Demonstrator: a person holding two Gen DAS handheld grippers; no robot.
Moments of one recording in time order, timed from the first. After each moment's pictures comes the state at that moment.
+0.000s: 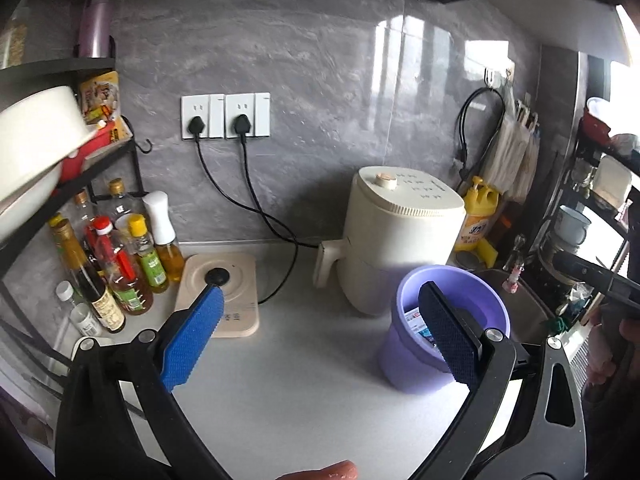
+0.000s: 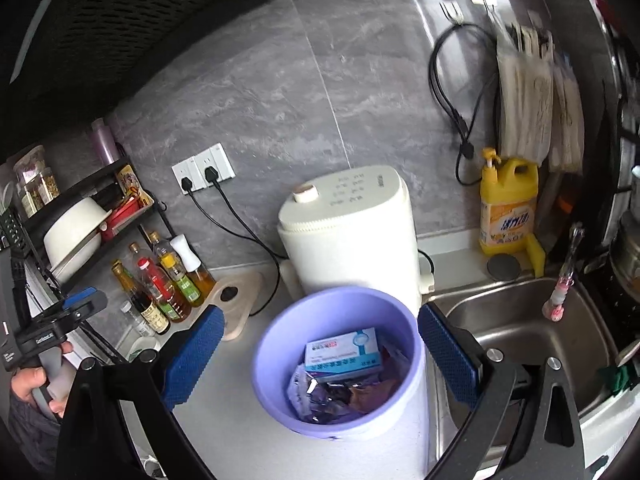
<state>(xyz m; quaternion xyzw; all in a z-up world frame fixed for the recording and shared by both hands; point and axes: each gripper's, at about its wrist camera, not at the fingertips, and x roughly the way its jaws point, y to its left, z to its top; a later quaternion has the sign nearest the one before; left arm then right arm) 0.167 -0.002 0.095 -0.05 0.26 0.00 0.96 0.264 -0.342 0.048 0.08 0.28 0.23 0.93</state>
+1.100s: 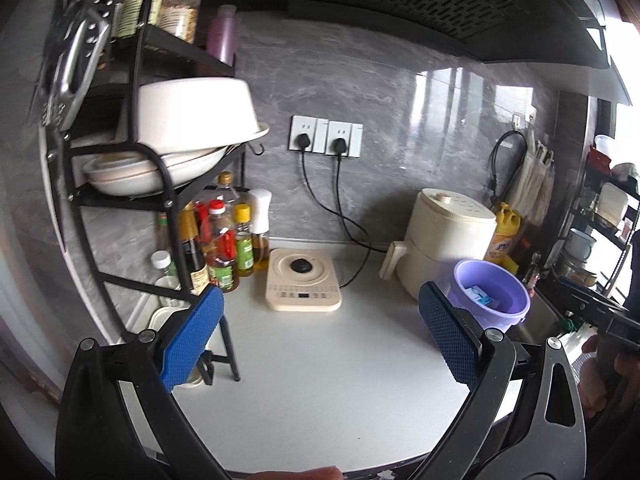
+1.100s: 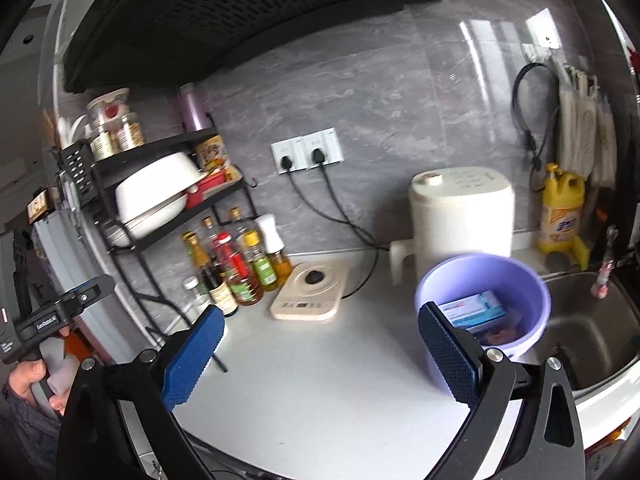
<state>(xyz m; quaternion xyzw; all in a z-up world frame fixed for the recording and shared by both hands) 0.009 0.111 0.092 -0.08 0.21 0.07 0.97 0.113 -0.199 0.043 0.05 0.24 0.29 0.93</state>
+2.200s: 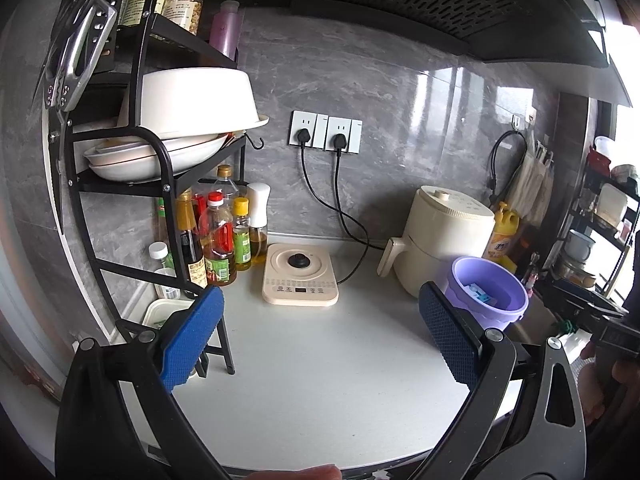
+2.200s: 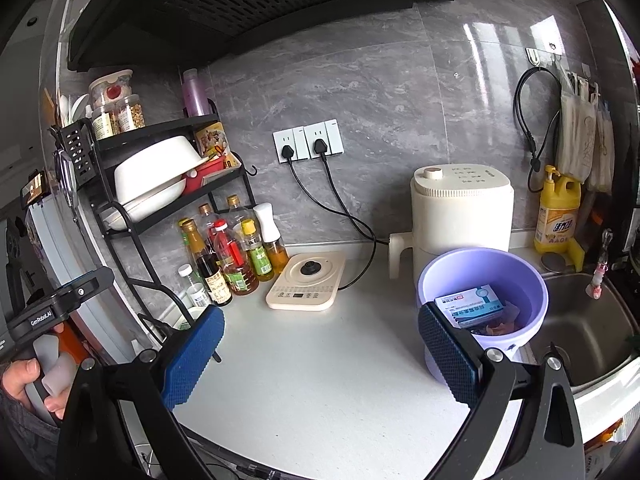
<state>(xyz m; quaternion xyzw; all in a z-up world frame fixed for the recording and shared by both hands) 0.008 0.104 0.084 -0.08 0.21 0.07 0.97 0.106 -0.194 0.035 0.03 0.24 0.28 0.93</state>
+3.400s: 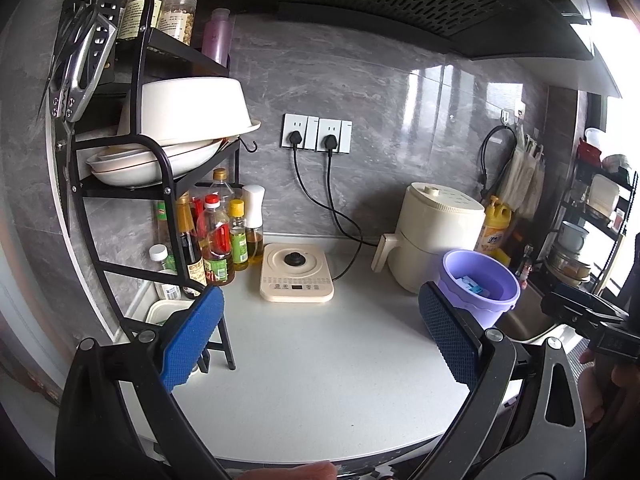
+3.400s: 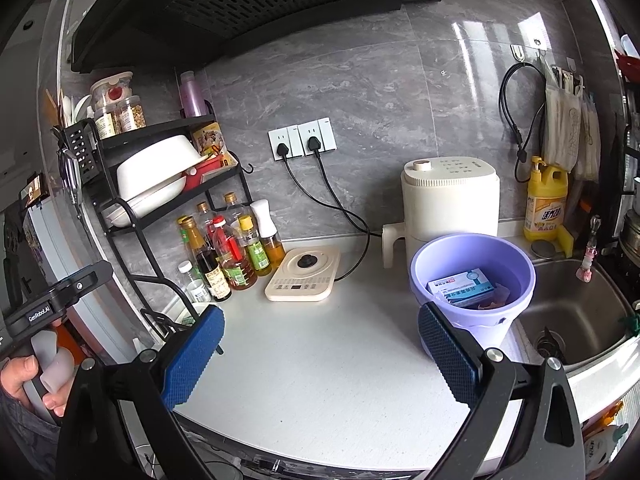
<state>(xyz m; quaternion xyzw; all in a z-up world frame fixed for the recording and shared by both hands) -0.011 0.096 0.087 -0.07 0.20 0.06 0.97 0.078 -0.204 0.033 0.04 0.24 0.26 0.93</state>
